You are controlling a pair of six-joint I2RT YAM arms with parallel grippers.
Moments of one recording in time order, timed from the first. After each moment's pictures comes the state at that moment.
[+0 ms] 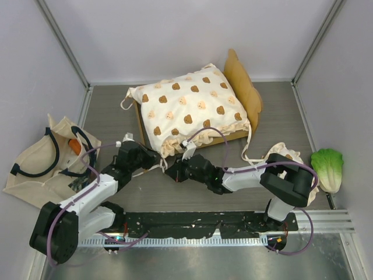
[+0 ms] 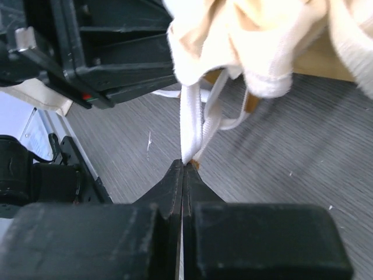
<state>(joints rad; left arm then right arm) -0.41 1.01 0.40 0.04 0.08 -1.21 1.09 1.65 0.67 0.65 0.07 0.71</state>
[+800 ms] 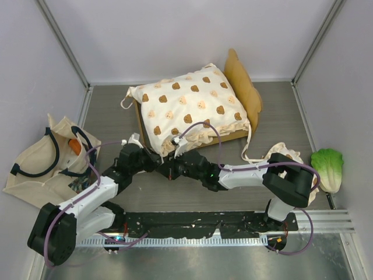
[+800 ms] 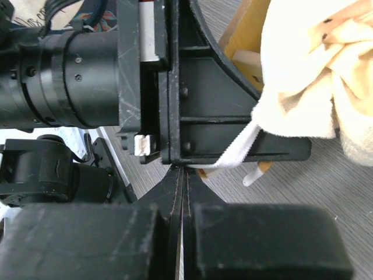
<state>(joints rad) -0.47 0.99 0.37 0.09 0.15 -1.12 1.12 1.65 0.78 0.63 0.01 0.65</state>
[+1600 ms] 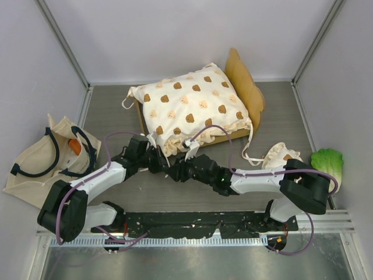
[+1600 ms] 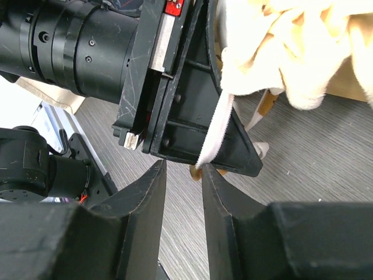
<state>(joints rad) -0.47 1.22 0.52 -0.07 0.45 -0.80 1.12 1.51 0.66 0.57 0.11 0.63</state>
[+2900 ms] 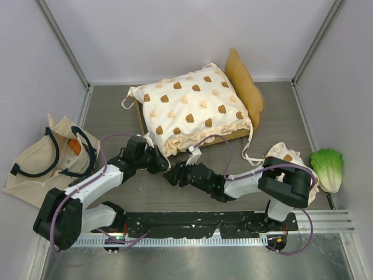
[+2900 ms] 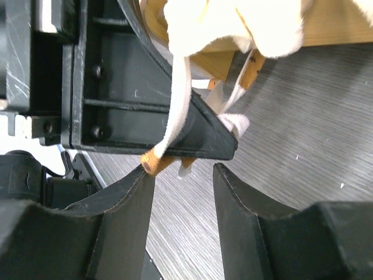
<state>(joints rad) -0.48 1.15 0.52 -0.12 0.41 -0.87 1.18 1.66 0.57 0.80 0.21 0.81</state>
